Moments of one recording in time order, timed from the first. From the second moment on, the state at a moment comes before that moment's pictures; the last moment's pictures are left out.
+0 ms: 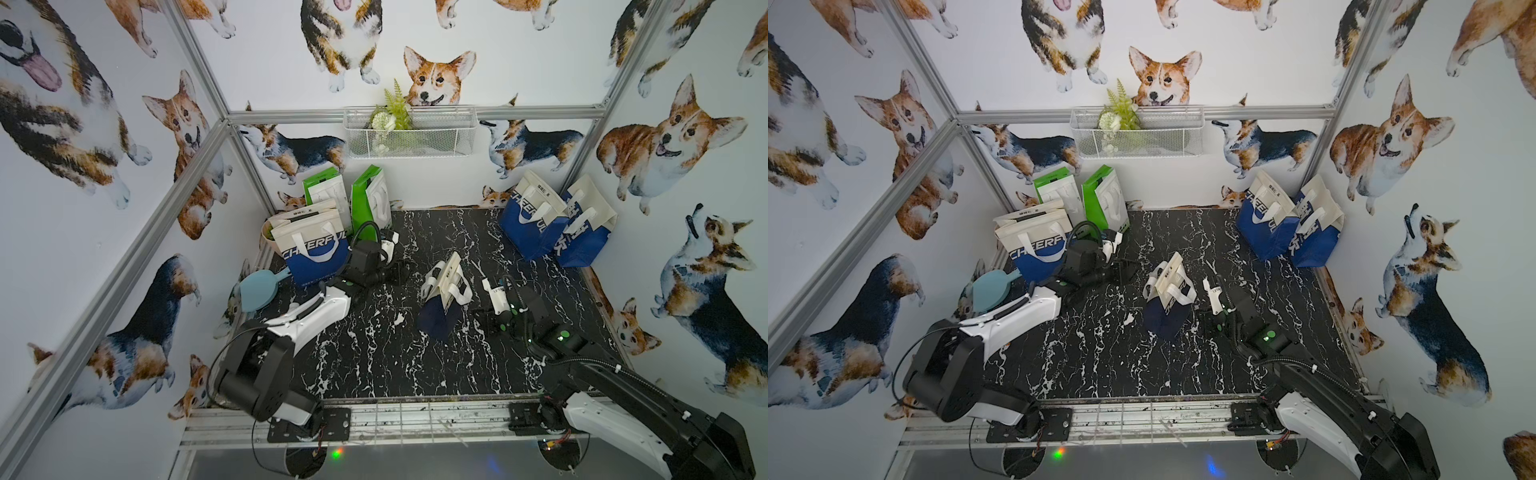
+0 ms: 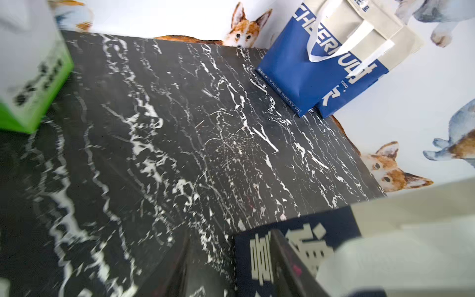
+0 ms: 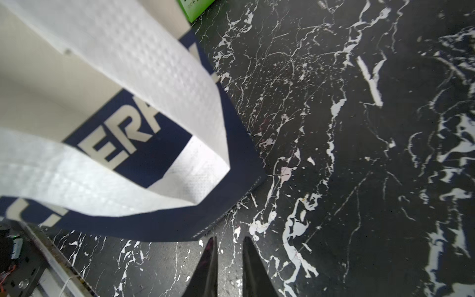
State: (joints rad) left arm -0.52 1.38 0.85 0.04 0.27 -0.37; right arm 0.64 0.84 0.54 -0.37 -0.06 0.36
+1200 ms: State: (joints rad) left arm -1.17 1.19 0.66 0.26 -0.25 -0.42; right arm 0.63 0.79 0.51 -0.40 0.06 0.36
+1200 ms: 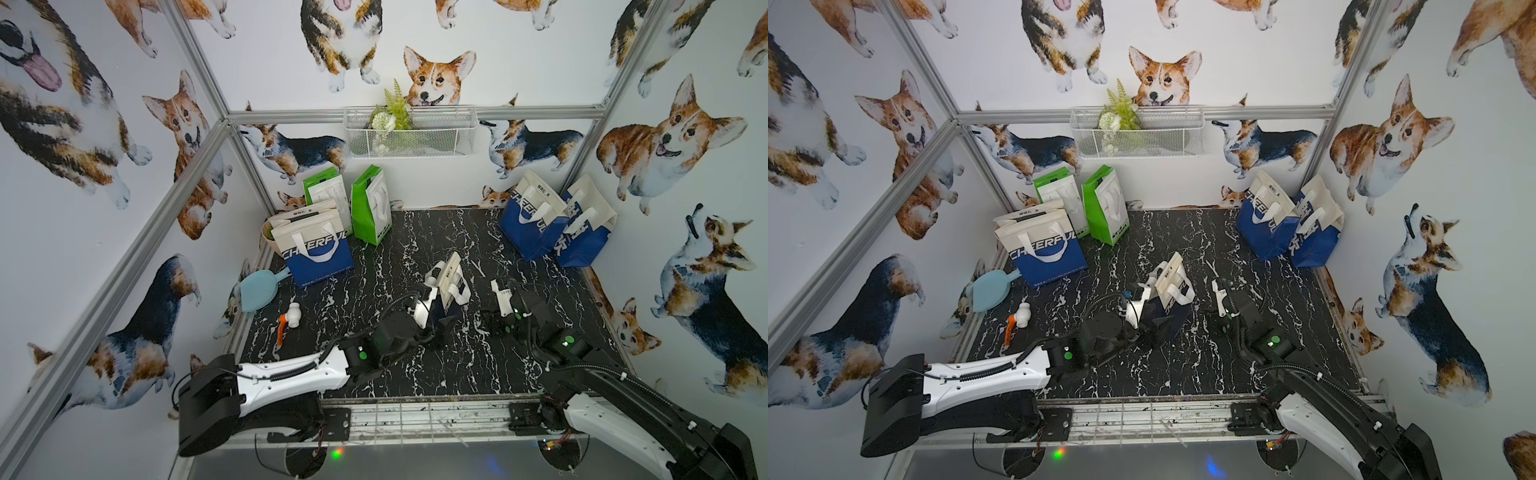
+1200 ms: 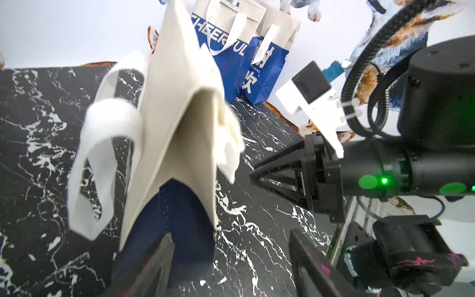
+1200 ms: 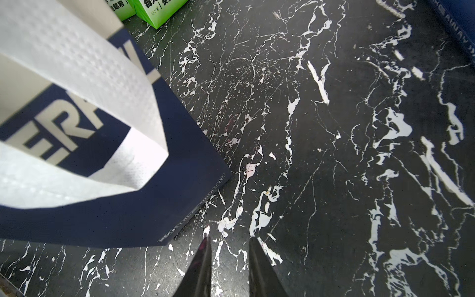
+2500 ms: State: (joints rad) left arm -0.69 1.37 0.72 0.25 0.58 -0.13; right arm 0.63 0.67 0.55 -0.46 0.03 0.37
